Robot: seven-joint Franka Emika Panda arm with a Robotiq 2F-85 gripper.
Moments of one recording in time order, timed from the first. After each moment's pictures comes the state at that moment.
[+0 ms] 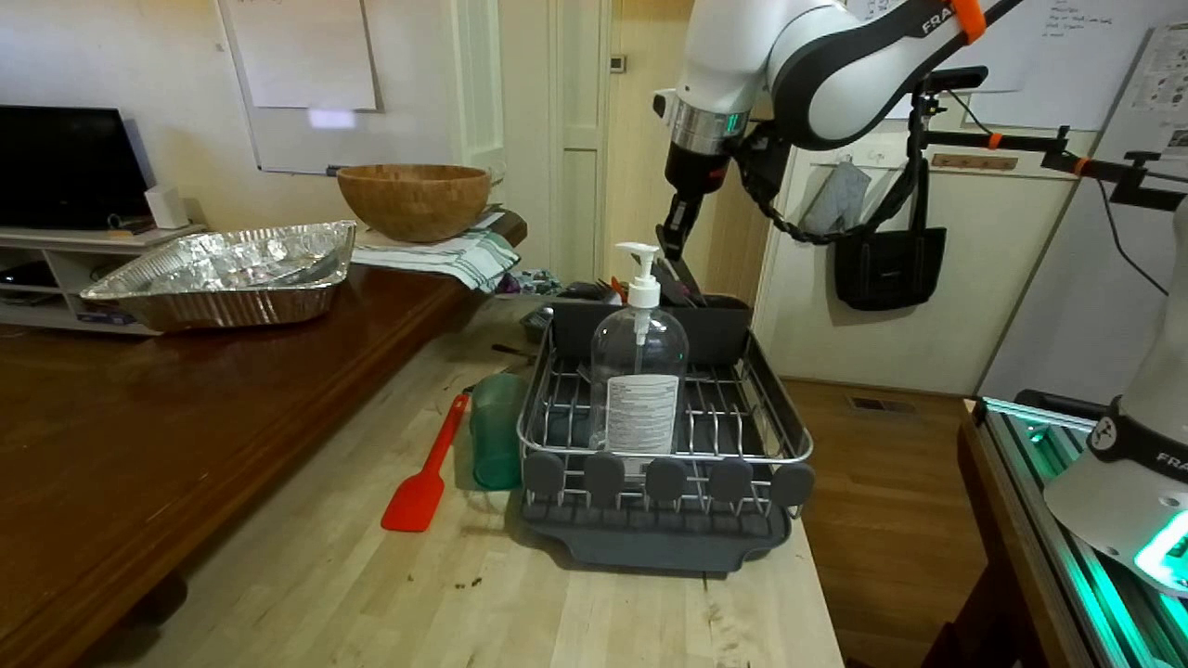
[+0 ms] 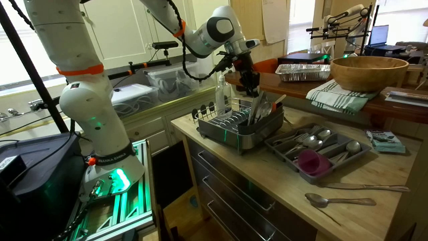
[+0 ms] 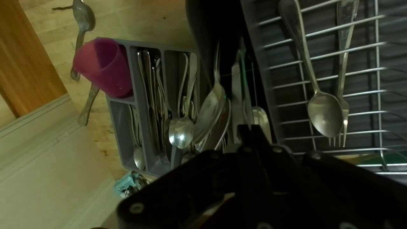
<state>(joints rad) 0.01 -0.01 -0.01 -2.28 -0.52 2.44 0.29</state>
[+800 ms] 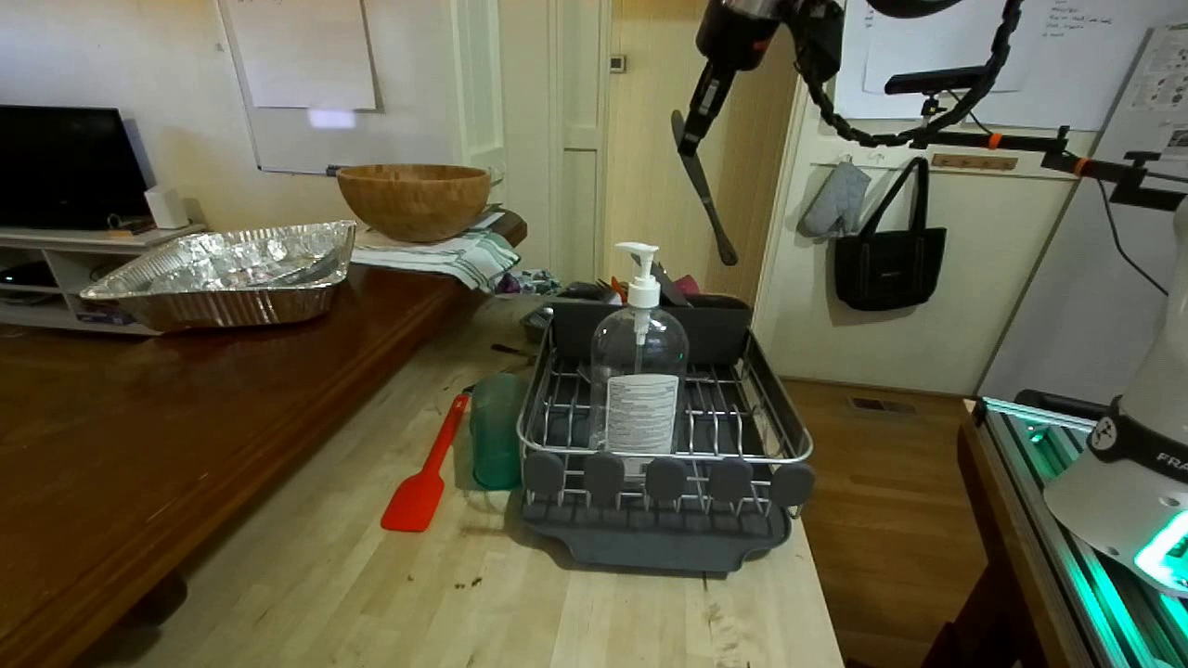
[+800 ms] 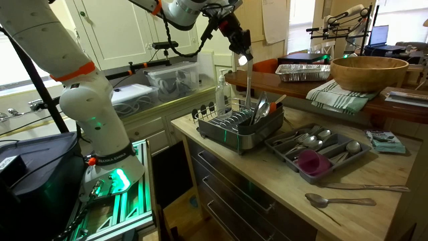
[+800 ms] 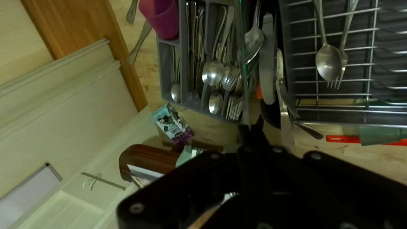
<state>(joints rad) 0.01 -0.29 0.07 -2.25 -0.56 2.29 0.21</state>
